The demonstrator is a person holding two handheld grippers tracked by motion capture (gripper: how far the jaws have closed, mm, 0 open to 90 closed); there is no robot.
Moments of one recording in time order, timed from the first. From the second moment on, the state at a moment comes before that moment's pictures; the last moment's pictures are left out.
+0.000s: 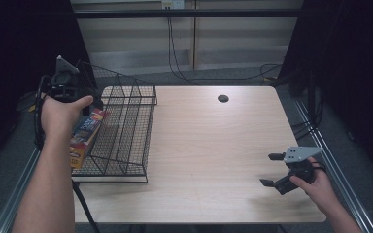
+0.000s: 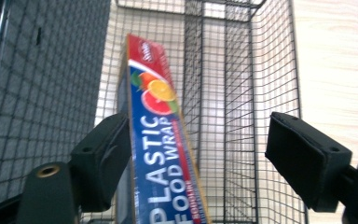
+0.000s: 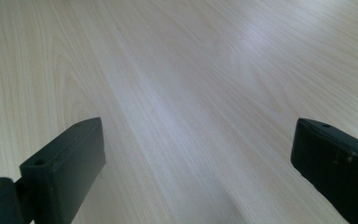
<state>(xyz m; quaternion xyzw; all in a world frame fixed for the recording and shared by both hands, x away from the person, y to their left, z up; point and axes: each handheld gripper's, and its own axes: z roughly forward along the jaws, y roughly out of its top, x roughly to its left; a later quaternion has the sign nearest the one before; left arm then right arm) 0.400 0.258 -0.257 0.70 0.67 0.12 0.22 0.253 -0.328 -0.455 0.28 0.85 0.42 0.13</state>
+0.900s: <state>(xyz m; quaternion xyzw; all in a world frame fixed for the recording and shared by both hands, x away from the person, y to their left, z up) 0.399 0.191 -0.256 0.75 0.59 0.10 0.29 0.252 -0.329 -0.453 0.28 0.85 0.42 0.13</state>
